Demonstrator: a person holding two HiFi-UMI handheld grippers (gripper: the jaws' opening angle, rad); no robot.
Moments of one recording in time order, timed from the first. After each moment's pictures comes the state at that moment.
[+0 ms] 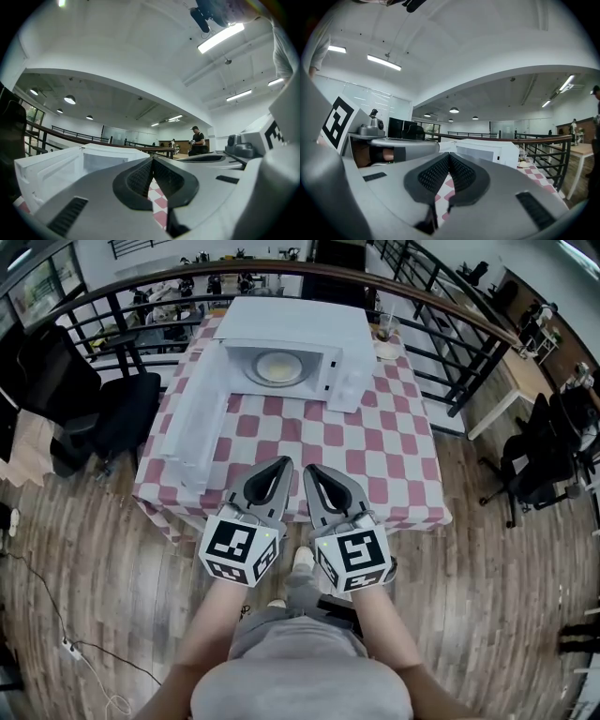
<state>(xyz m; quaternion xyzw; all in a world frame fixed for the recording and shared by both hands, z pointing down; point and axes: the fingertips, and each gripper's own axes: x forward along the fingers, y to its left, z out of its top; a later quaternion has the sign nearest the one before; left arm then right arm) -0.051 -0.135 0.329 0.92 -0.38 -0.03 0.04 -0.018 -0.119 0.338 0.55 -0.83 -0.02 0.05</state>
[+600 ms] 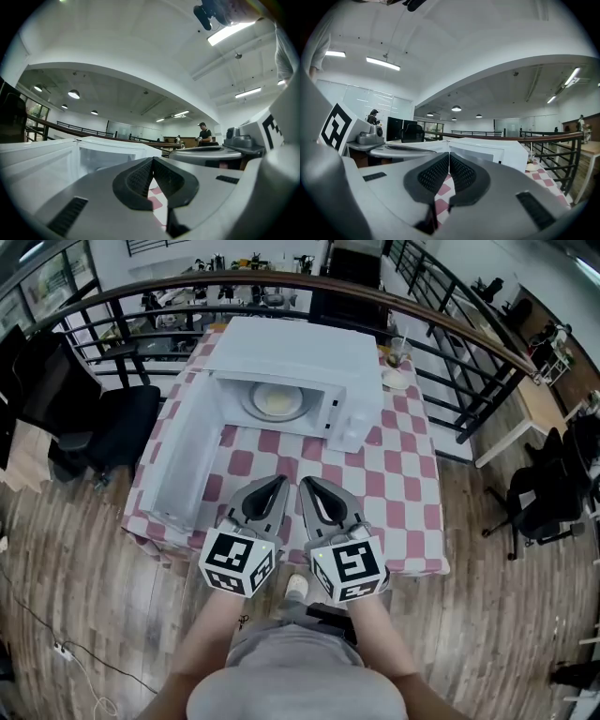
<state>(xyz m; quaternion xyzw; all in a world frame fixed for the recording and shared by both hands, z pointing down) -0.018 -0.242 0.354 0.91 -0.41 0.00 0.07 0.016 -0.231 0.346 0.52 -0.85 -0.01 0.05</state>
